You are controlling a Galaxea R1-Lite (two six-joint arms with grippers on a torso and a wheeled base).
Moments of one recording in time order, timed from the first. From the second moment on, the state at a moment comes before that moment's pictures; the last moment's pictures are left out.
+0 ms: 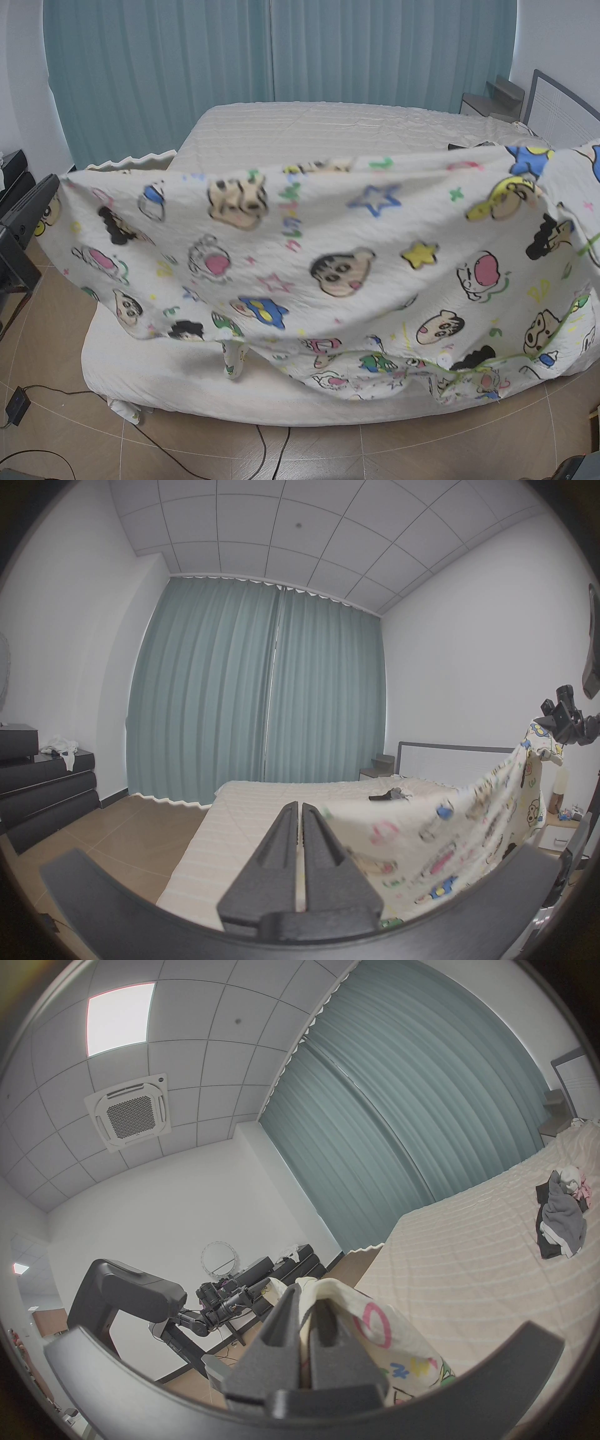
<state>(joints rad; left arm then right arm) -0.47 0.97 -0.49 -0.80 0.23 0.05 0.46 0.89 -0.92 -0.22 0.47 0.47</state>
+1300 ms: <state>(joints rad) -0.63 0.97 -0.31 -0.51 -0.08 -0.10 0.56 1.11 -1.01 -0.22 0.46 0.48</state>
